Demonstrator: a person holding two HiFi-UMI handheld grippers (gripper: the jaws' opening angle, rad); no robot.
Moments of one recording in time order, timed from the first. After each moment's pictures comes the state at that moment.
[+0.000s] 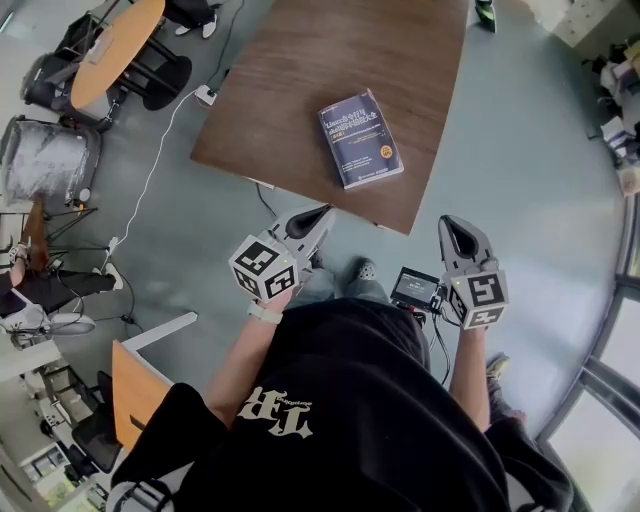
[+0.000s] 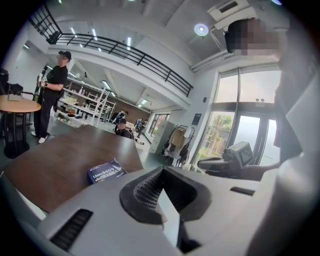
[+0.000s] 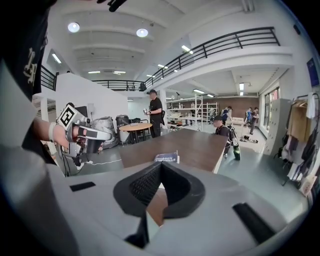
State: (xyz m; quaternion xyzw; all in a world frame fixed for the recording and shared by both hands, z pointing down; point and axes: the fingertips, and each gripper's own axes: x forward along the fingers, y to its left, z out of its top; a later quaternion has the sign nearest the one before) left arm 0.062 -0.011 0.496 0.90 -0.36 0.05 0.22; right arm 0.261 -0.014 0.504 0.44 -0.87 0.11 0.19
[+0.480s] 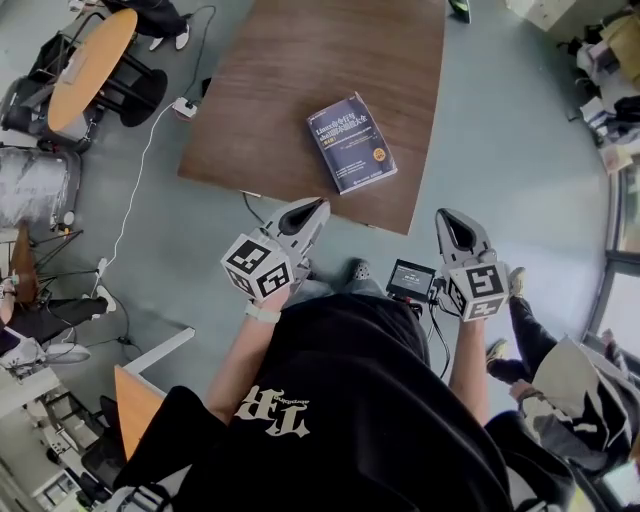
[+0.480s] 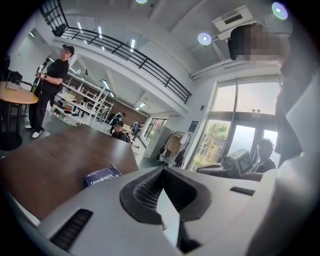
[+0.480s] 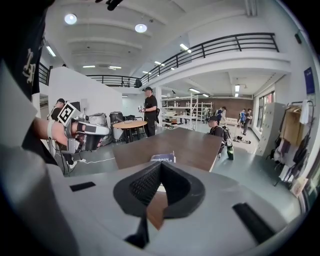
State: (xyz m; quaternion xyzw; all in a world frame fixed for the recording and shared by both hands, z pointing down) left arm 0.047 -0.039 0.484 0.91 -0.34 0.01 0.23; right arm 0.251 -0.028 0.498 0.48 -0.85 0.11 0.20
